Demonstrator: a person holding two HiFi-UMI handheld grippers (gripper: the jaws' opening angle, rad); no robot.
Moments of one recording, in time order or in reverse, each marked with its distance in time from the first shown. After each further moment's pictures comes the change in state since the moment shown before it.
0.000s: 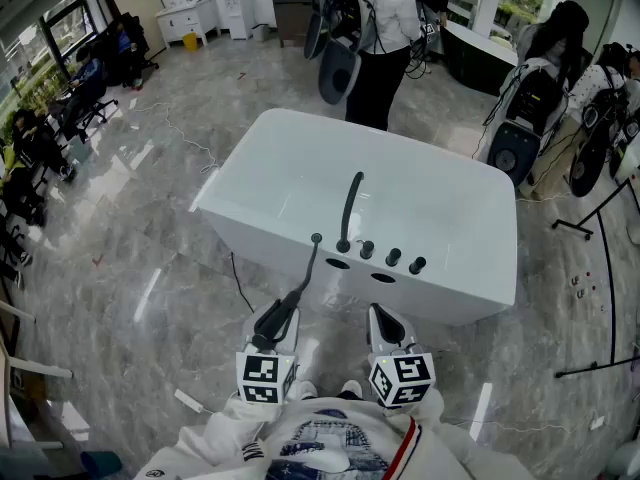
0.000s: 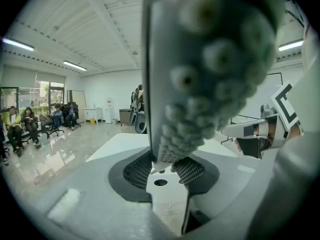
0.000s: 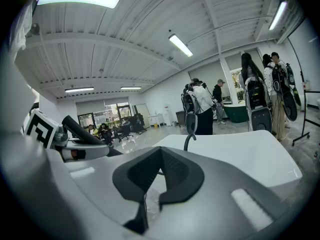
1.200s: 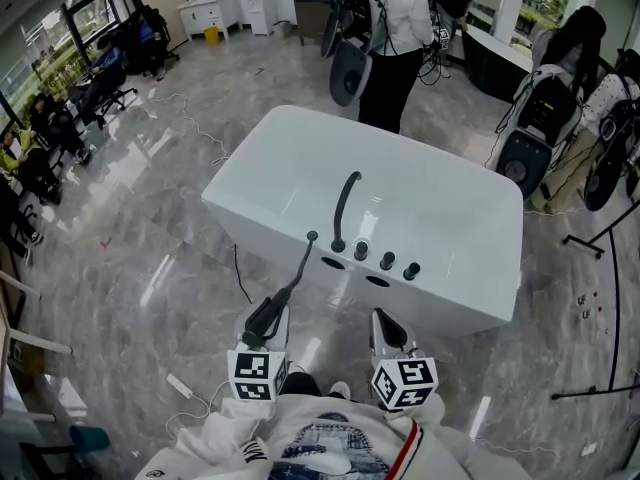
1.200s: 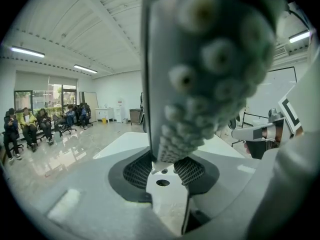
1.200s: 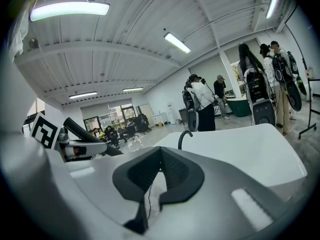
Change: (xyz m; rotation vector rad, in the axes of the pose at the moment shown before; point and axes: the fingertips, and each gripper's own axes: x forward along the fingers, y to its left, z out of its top) left arm 0.009 -0.035 0.000 -0.025 0.009 0.134; right arm -0.021 -0.064 -0.012 0.053 0.018 0.072
